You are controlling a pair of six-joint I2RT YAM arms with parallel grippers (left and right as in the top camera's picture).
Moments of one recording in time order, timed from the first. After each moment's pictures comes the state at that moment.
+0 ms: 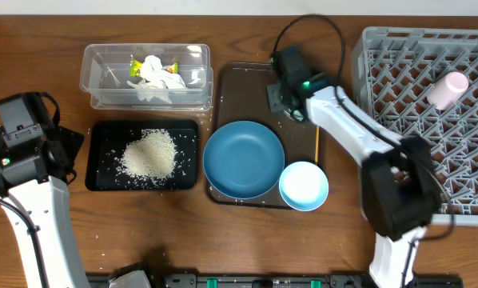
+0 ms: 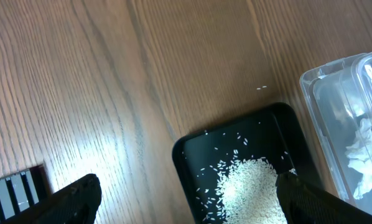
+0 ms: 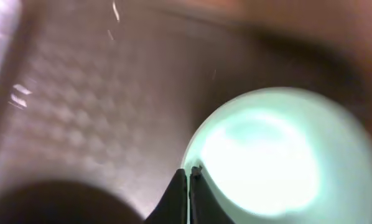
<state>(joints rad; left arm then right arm) 0.40 1.23 1.25 -1.14 -0.32 -0.80 0.44 2.01 1.53 -0.53 0.10 0.25</state>
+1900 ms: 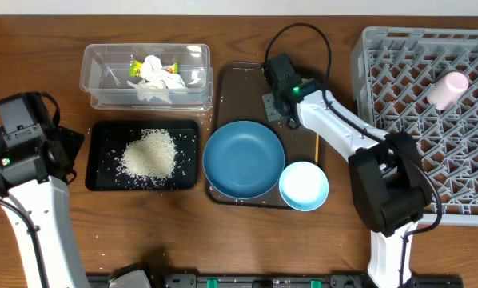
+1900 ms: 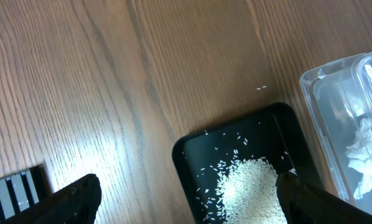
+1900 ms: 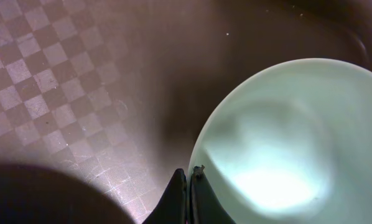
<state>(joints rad) 0.40 1.23 1.25 -1.14 -0.32 -0.80 0.49 2.09 1.52 -0.56 0.17 0.20</state>
